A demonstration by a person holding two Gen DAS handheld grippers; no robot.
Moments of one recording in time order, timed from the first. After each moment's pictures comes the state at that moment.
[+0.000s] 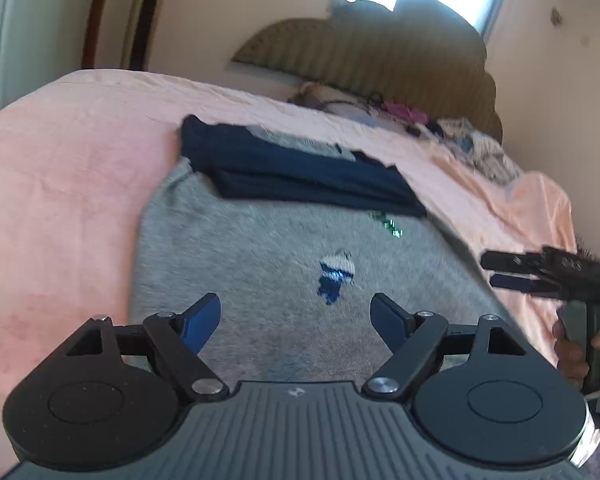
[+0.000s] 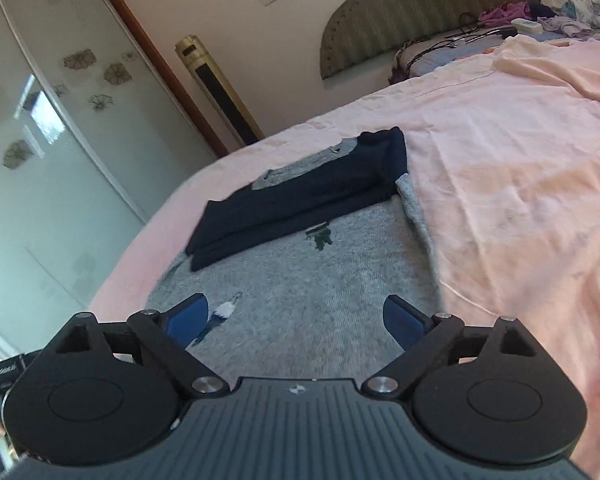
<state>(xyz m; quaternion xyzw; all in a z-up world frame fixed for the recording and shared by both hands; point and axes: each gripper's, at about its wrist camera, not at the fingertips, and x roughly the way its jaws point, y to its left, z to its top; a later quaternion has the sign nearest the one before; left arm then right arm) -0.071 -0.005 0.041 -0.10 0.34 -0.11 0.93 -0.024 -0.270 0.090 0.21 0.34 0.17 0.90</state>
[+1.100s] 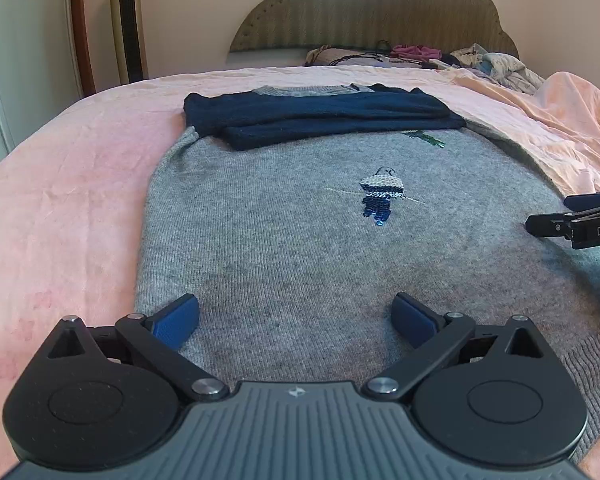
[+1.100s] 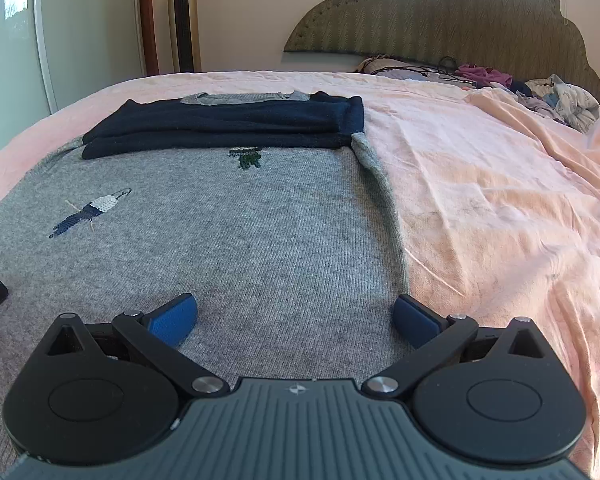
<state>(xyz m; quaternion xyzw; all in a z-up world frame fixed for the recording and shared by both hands) -0.084 -0.018 -0.003 0.04 0.35 -0.08 0.93 -0.036 -0.224 0.027 -0.01 0.36 0.08 0.93</state>
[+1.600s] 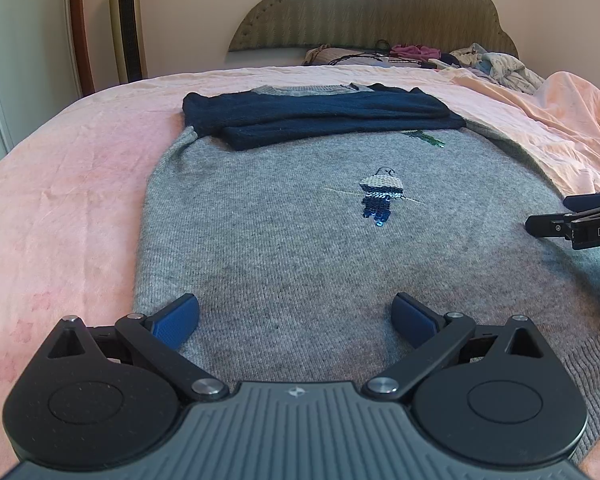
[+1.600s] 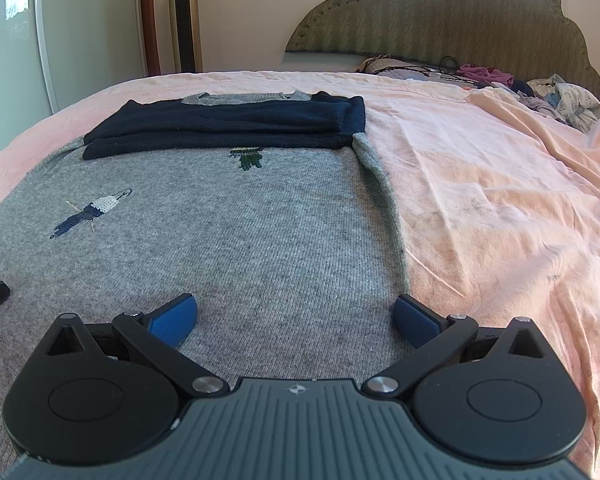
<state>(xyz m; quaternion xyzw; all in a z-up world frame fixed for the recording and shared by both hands) -0.084 -0.018 -0.003 0.03 0.35 -0.08 0.93 -0.035 -0.223 0.027 -0.01 0.36 0.08 0.93</state>
